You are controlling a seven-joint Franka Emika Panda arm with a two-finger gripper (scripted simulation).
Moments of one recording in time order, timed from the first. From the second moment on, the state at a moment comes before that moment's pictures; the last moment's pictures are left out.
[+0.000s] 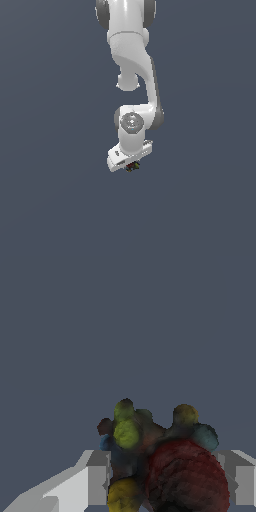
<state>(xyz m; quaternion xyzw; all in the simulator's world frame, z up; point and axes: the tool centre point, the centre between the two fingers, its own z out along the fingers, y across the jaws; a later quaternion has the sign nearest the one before) 0.055 0.012 0.034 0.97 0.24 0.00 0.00</state>
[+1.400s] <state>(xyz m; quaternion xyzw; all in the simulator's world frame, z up) 0.044 -0.161 0.176 0.97 0.24 0.00 0.00</state>
